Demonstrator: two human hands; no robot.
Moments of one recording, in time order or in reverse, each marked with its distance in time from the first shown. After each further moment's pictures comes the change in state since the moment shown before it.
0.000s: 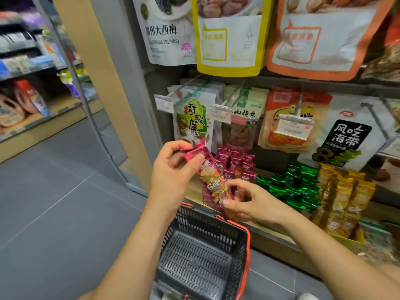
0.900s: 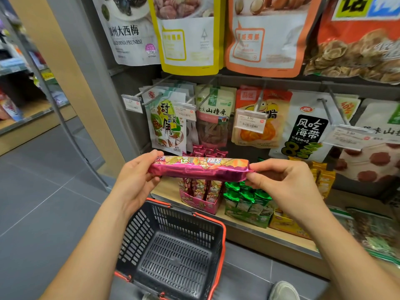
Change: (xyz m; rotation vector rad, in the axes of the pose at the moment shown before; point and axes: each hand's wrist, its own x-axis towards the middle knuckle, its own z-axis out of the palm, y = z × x) left_hand 0.017 -0.023 -0.008 -0.045 0.061 -0.482; right_hand -0.092 -0.022 -0.060 0.040 0.599 -0.279
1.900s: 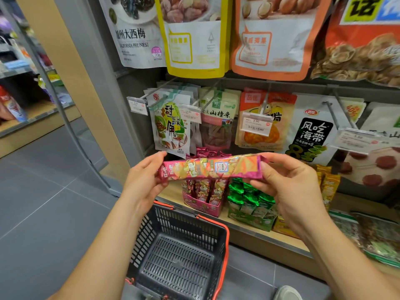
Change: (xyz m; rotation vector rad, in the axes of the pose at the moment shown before) left_hand 0.000 -0.004 0.006 -0.007 0.093 -0.039; right_hand 0.002 -0.001 0.019 0.577 0.144 0.162
